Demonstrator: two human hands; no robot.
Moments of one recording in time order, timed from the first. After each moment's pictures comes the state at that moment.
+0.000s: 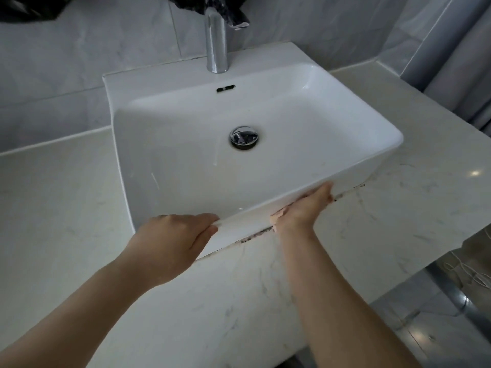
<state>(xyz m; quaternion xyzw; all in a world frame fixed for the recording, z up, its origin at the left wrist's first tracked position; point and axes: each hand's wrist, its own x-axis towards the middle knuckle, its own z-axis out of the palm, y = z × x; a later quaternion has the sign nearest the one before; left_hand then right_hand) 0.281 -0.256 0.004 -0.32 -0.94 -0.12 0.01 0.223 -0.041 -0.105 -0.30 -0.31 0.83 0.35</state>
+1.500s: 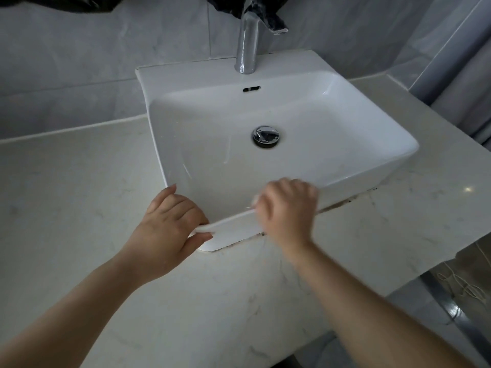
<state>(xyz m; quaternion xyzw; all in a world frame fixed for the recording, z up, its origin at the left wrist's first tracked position) 0.273 -0.321 -0.036 -0.37 -0.90 -0.13 0.19 0.285 -0.096 -0.044 -0.01 -0.92 0.12 0.37</state>
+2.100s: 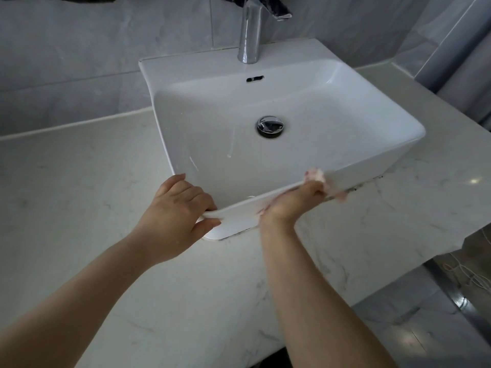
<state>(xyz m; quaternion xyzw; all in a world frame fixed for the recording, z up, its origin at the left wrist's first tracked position) 0.273 -0.319 -0.026 -0.38 -0.90 -0.12 0.16 0.257 -0.137 -0.056 -0.35 -0.36 0.75 0.44</state>
